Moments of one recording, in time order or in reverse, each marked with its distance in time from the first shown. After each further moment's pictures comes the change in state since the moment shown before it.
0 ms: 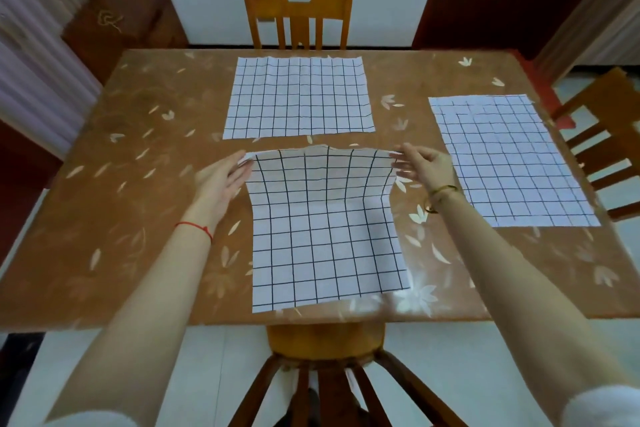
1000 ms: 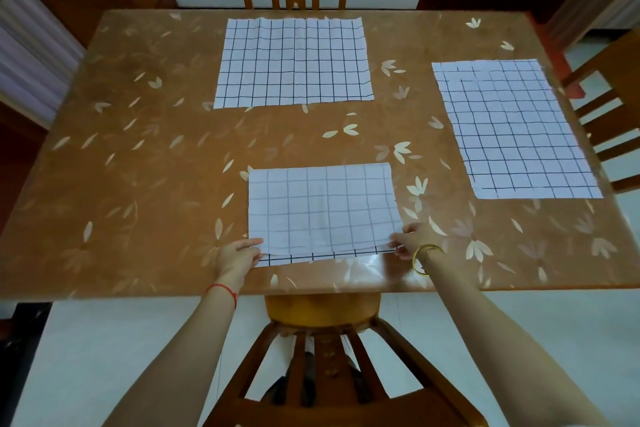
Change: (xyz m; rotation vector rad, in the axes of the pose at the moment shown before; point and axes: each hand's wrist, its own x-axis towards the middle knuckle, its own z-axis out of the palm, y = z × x) left_hand -0.040 -0.178 -0.095 0.673 0.242 -0.299; right_hand -0.081 0.148 -0.034 -0.407 0.024 0.598
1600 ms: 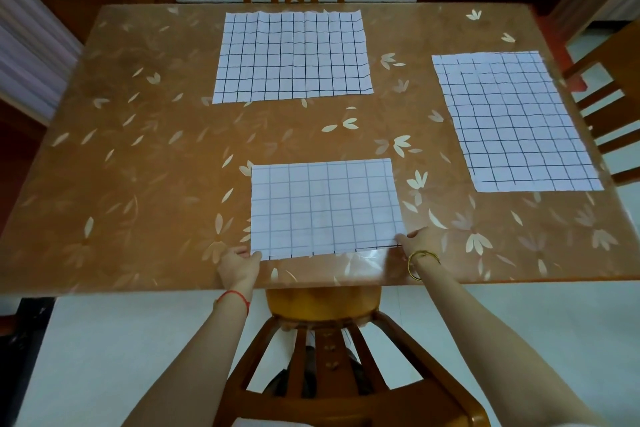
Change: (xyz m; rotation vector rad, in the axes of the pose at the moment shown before) left_hand -0.031 -0.007 0.008 0.232 0.202 -0.003; right_hand 0.006 0.032 0.013 -0.252 0.293 -0.012
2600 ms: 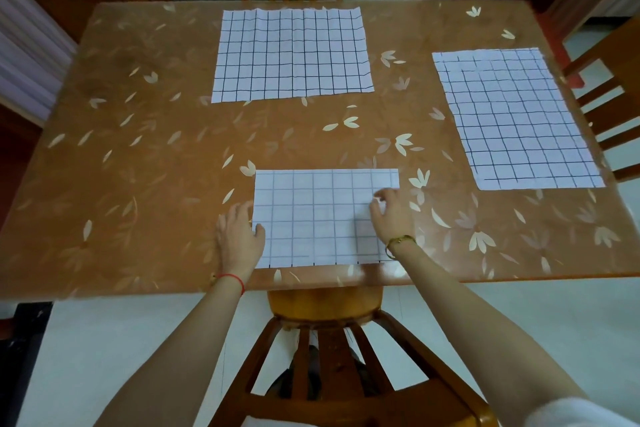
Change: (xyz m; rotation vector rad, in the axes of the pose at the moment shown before) left_hand 0.026 0.031 -0.010 0.436 0.094 0.727; right_hand -0.029 -0.067 0.017 -0.062 0.063 -0.587
